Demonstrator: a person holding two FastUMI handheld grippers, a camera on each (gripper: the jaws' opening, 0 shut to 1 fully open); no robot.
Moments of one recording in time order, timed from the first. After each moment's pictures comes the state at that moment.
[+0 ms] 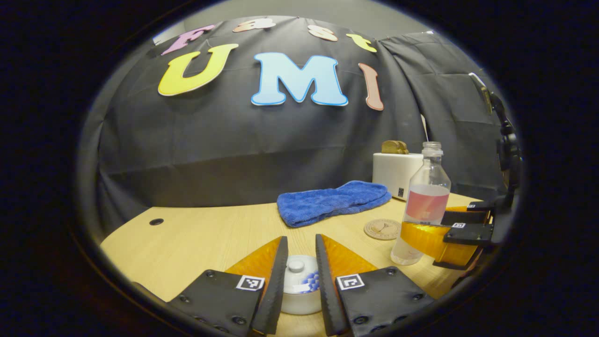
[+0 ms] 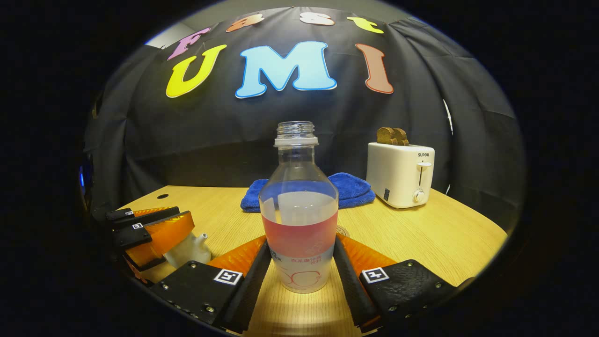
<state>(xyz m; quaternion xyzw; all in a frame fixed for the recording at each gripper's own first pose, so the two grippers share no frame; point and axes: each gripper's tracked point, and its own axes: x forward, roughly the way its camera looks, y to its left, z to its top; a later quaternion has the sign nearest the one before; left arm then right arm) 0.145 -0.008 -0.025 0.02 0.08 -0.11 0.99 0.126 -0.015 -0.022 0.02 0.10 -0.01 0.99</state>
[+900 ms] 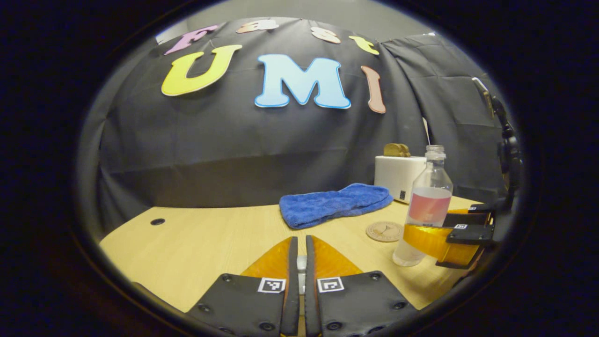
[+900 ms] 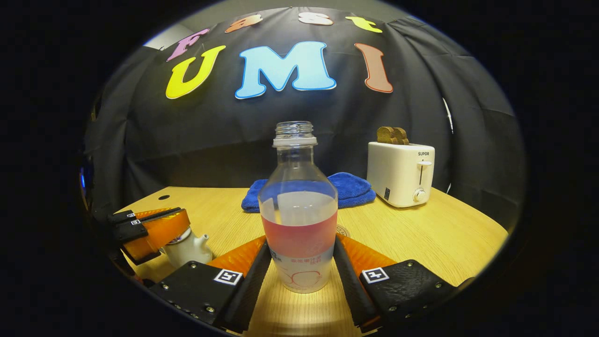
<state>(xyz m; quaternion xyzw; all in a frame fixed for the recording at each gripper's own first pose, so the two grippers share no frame) 0.146 0.002 -0.021 0.00 0.06 -0.10 0.99 0.126 -0.015 -0.022 0.03 0.10 -0.01 0.99</state>
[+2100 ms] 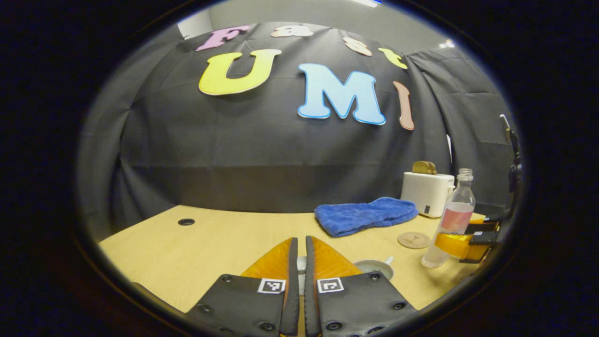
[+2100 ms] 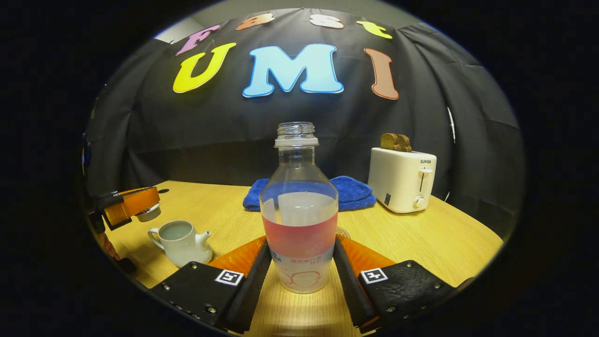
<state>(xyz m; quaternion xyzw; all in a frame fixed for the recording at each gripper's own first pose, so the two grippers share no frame) 0.147 0.095 -0.015 -0.03 0.04 -0.04 1.00 0.124 -0.011 -0.021 0.00 0.10 -0.01 1.00</state>
